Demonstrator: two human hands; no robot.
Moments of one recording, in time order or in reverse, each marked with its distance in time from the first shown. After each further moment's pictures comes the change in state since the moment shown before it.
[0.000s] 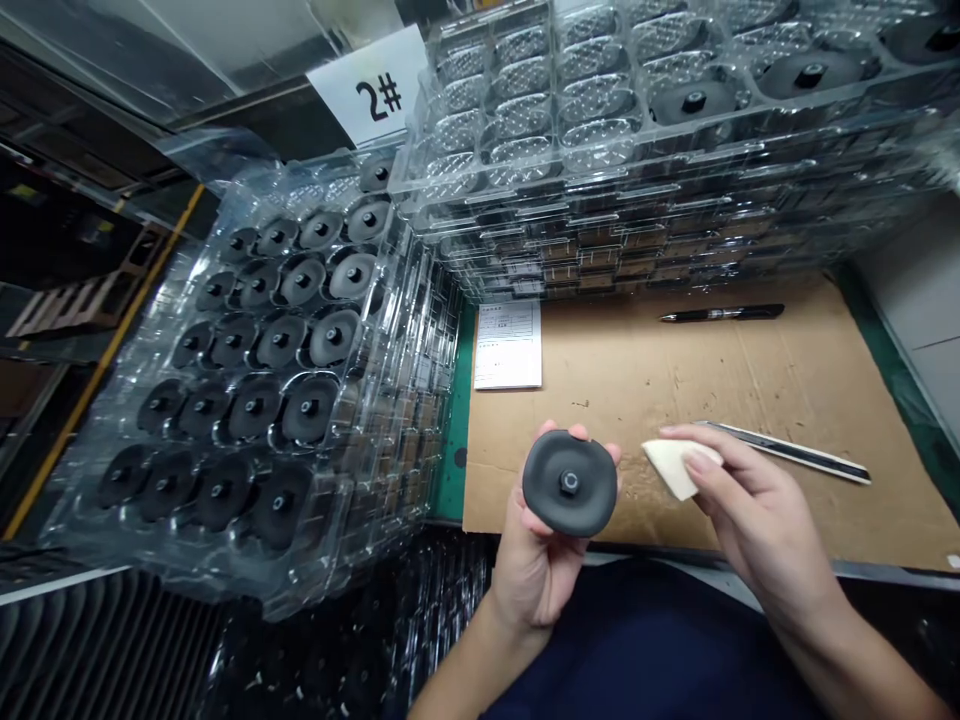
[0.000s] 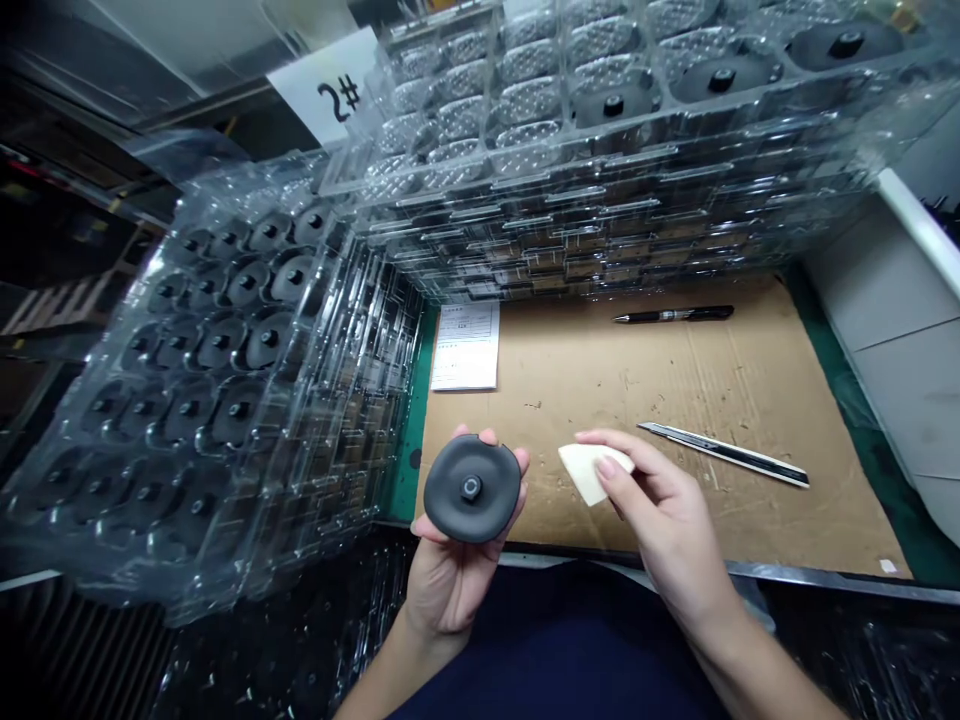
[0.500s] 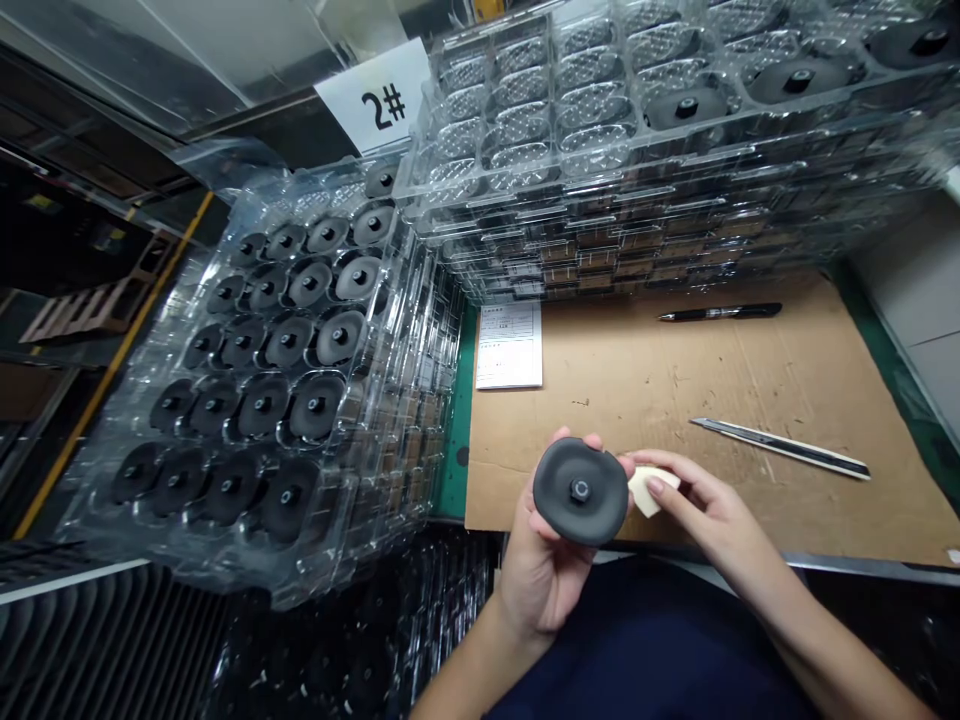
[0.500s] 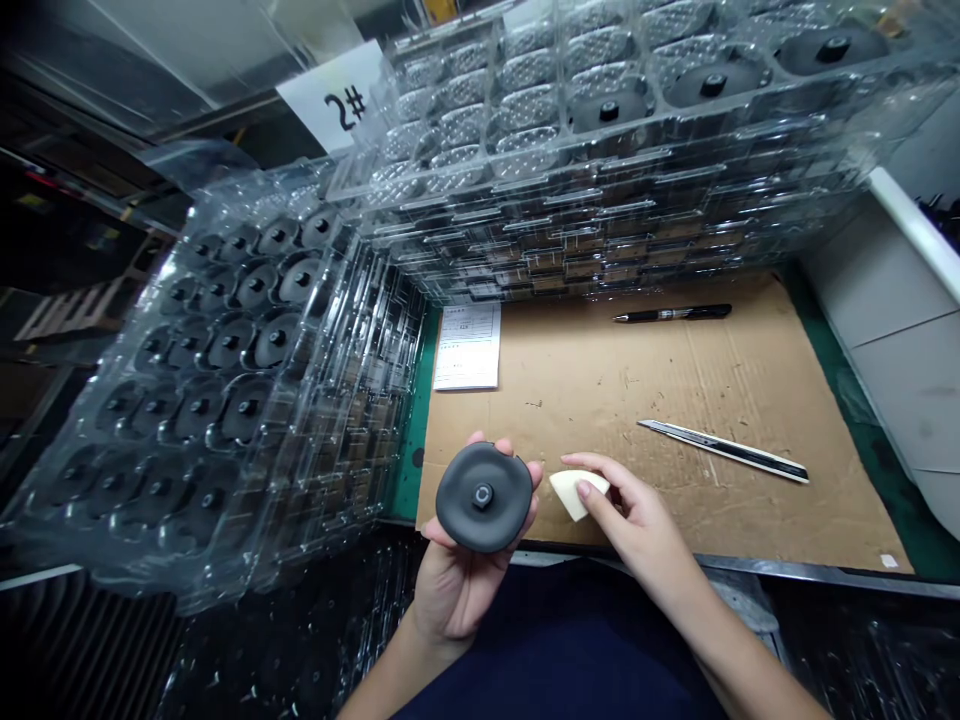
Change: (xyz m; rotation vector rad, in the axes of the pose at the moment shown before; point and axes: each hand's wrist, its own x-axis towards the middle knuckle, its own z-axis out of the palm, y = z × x) left_hand -0.007 -0.005 -0.003 0.013 -0.013 -0.054; right_hand -0.005 0.023 0.004 -0.164 -0.246 0.126
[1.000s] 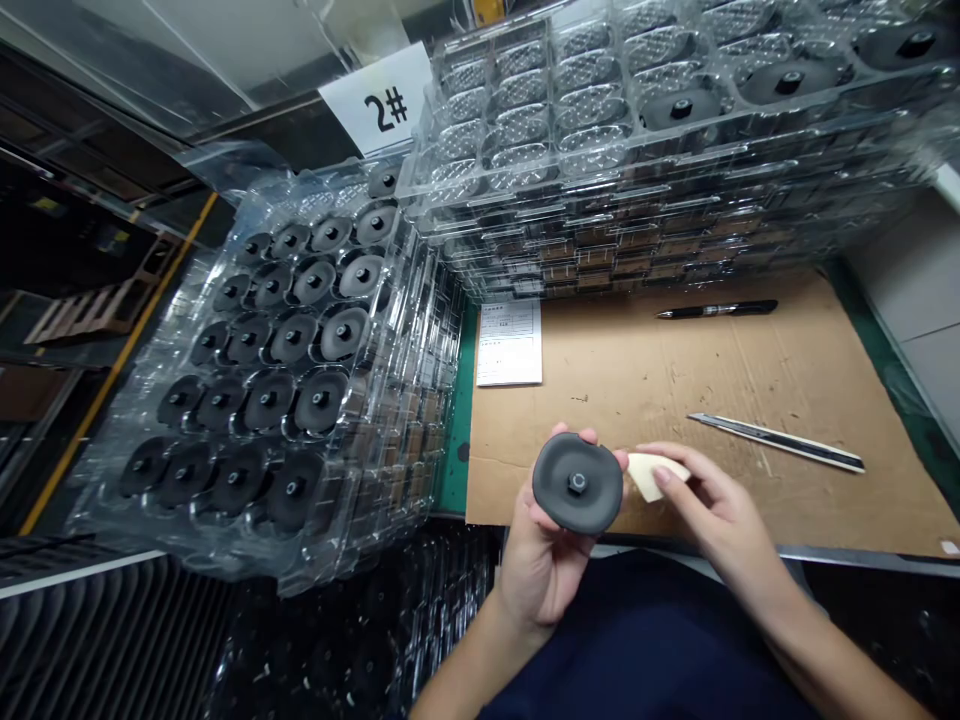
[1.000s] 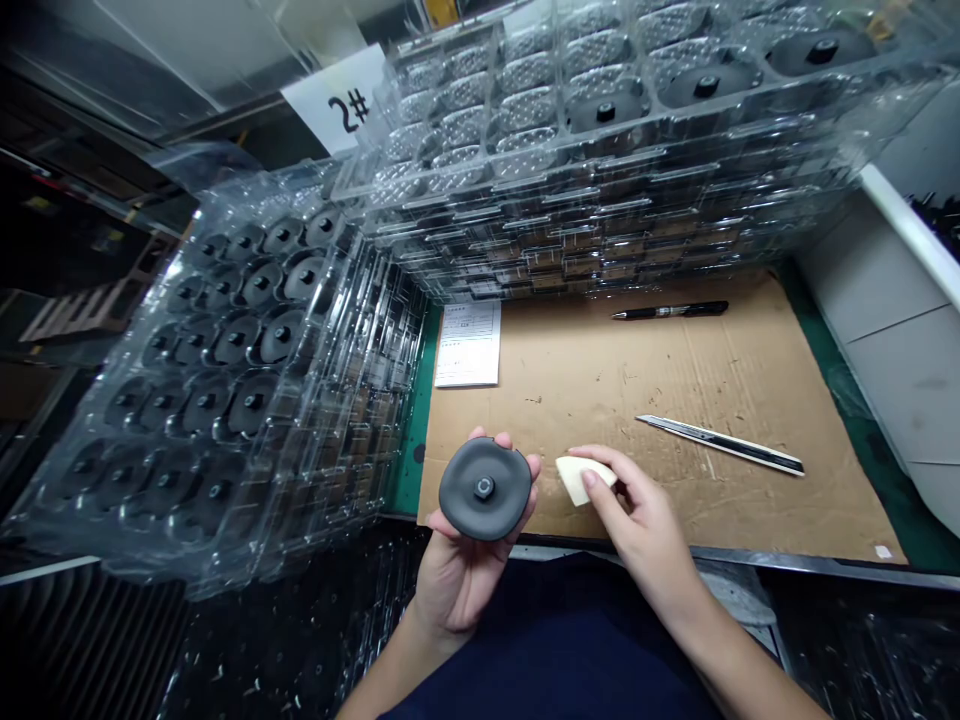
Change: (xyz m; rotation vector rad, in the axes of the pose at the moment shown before) left_hand -0.003 -0.004 -0.001 0.037 0.038 0.009; right_hand -0.012 -0.008 0.004 -0.063 0.169 -0.142
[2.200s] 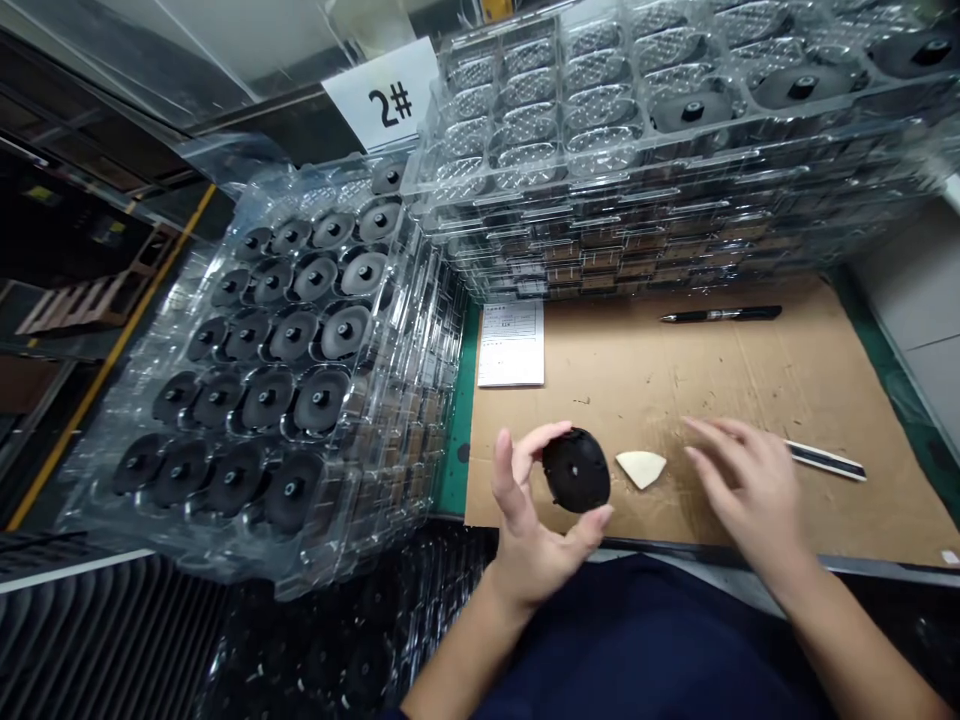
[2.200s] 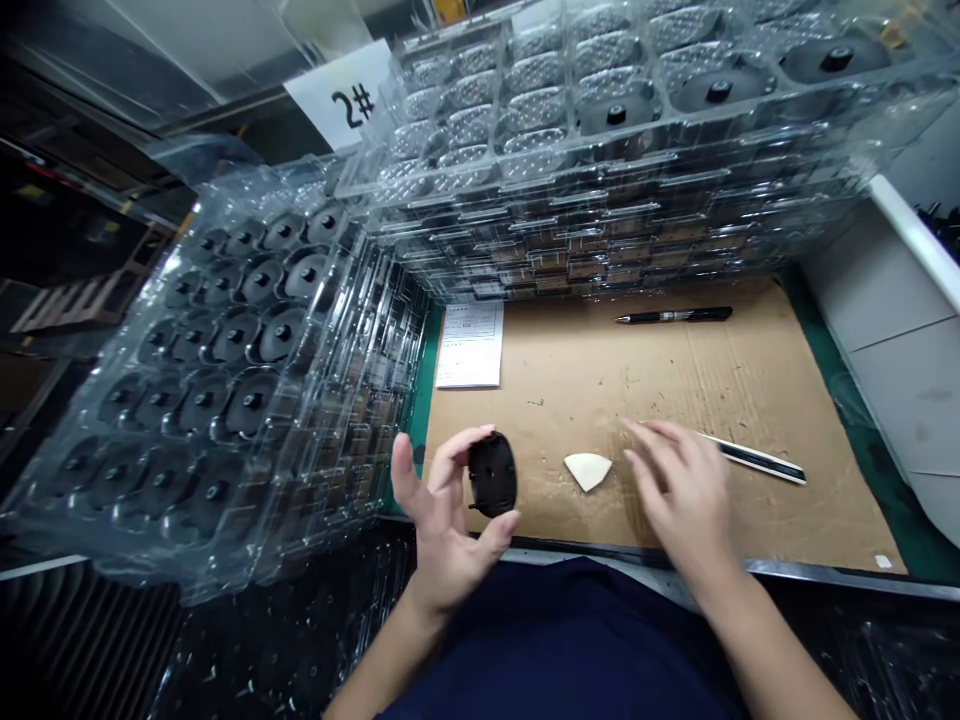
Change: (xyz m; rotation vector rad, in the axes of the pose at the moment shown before) left_hand 0.021 0.008 -0.023 1.100 -0.143 0.849; right_hand 0.024 0.058 -0.031 -0.668 0.256 -0.290
